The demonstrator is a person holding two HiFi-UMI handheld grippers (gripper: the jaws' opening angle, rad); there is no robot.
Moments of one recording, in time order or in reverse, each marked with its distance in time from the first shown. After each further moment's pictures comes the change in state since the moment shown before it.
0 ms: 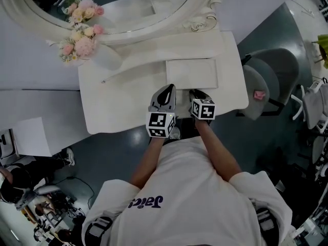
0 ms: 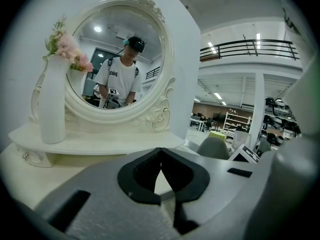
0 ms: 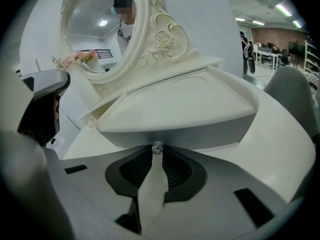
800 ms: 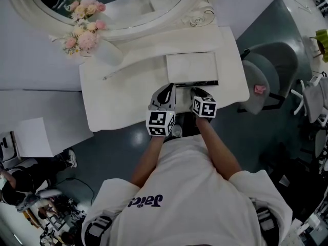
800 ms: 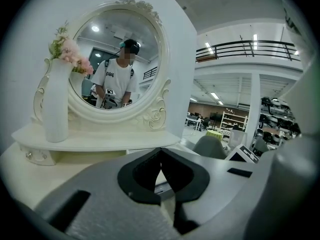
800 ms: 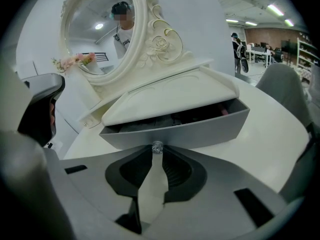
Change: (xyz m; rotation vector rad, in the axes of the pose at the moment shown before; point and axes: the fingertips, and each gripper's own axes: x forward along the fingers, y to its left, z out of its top) left arm -0.026 -0.007 -0.007 0.013 0.002 -0.031; right arm -0.014 0.005 -0.019 0.047 -0.033 -0.031
